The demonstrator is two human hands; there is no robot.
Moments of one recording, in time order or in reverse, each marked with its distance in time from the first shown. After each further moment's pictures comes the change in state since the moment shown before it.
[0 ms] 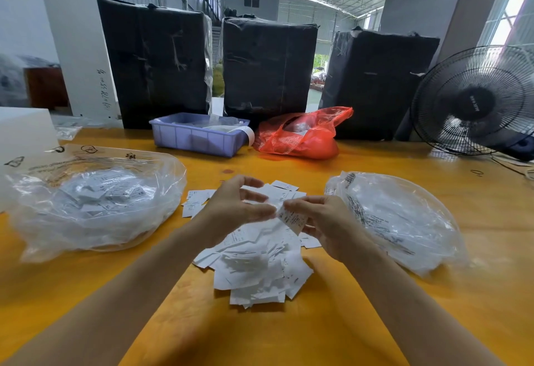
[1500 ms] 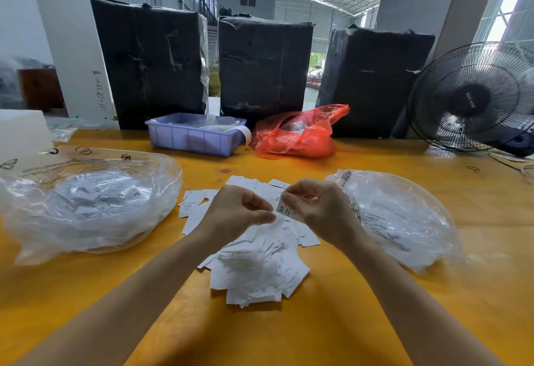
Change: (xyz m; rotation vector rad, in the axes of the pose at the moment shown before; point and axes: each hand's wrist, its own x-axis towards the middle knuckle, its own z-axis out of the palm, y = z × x) left_hand -0.002 -0.008 0.011 0.337 0.099 0.136; right_hand 0.003 -0.002 -0.009 -0.655 0.079 -0.637
